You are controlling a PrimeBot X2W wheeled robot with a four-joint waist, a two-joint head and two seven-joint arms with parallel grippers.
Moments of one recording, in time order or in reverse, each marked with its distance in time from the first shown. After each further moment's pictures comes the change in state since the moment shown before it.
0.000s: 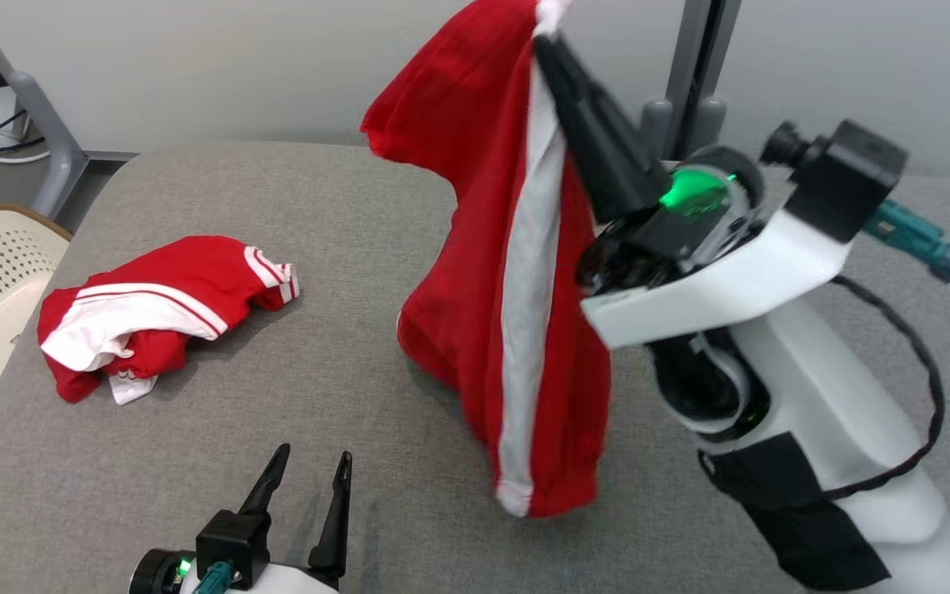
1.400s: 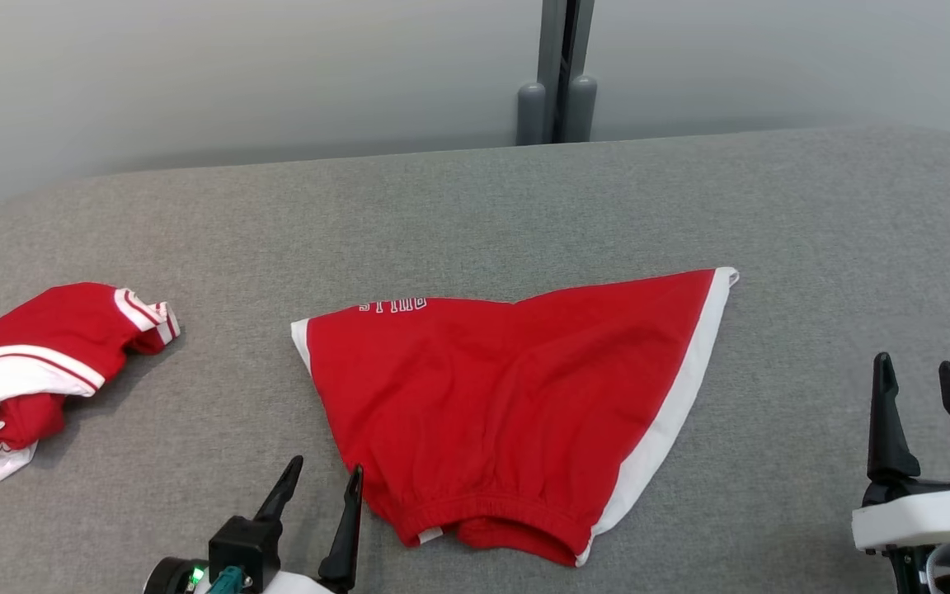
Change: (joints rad) left arm -0.013 0.000 -0.022 0.033 -0.022 -0.007 0.000; right arm 0.621 -0.002 -0.744 0.148 -0.578 0.000 0.000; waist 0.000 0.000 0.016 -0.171
